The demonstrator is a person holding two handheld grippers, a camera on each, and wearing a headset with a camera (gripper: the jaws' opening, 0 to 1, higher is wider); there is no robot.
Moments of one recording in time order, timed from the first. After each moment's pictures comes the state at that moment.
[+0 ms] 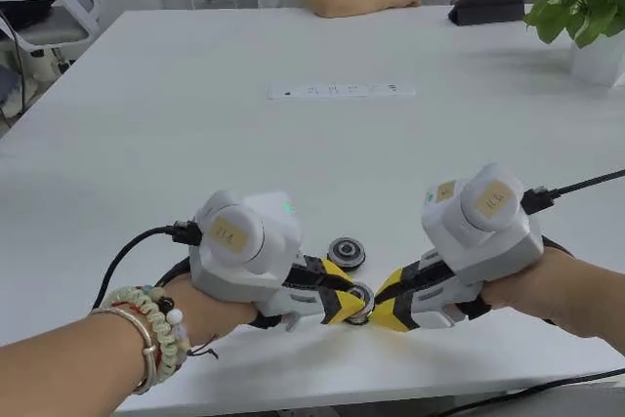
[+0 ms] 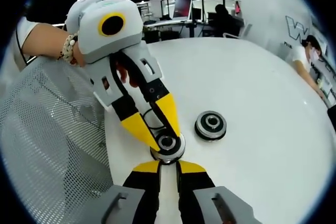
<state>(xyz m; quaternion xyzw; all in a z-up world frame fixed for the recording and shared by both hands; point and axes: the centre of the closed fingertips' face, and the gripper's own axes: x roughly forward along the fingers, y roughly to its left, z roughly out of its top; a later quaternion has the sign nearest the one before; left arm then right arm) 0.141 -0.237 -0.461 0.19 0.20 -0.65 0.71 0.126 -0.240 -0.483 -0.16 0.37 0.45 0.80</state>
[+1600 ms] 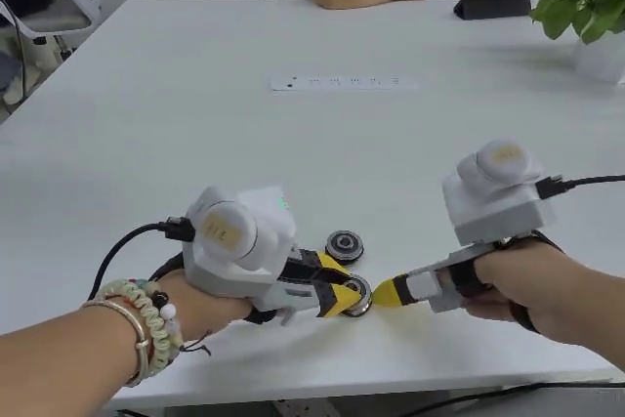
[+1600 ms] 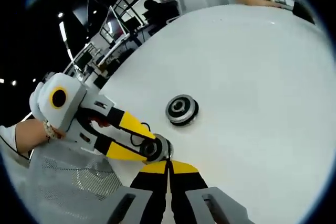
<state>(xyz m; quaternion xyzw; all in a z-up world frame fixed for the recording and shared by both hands) 0.139 -0.235 -0.460 0.19 0.19 -0.65 0.71 0.134 -0.251 -0.485 0.13 0.47 0.32 0.81</state>
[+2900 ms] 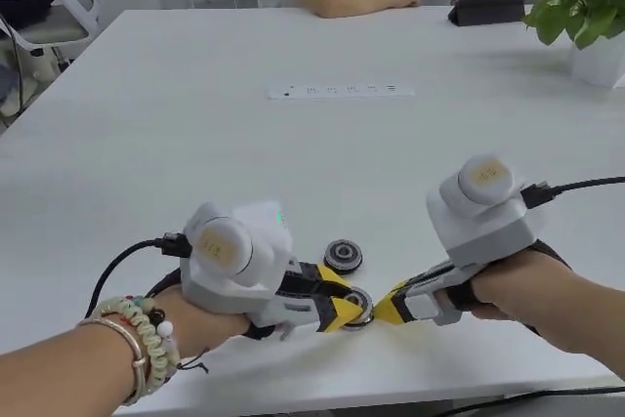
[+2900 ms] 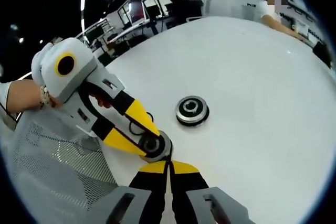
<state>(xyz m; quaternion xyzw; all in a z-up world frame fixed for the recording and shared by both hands) 0.135 -0.236 -0.460 0.18 0.18 -0.66 0.71 0.130 -0.248 -0.486 -0.02 0.45 0.36 0.82</state>
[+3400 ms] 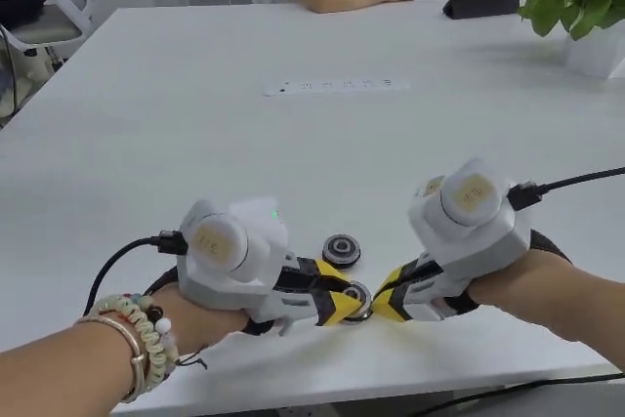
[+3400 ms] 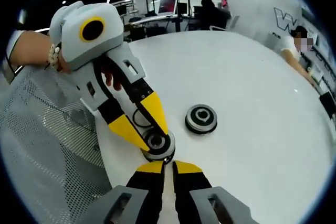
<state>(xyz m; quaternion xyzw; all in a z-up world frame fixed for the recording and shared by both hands) 0.136 -0.236 -0.460 0.18 0.18 -0.66 0.71 0.132 -0.249 -0.486 -0.15 0.40 0.40 0.81</state>
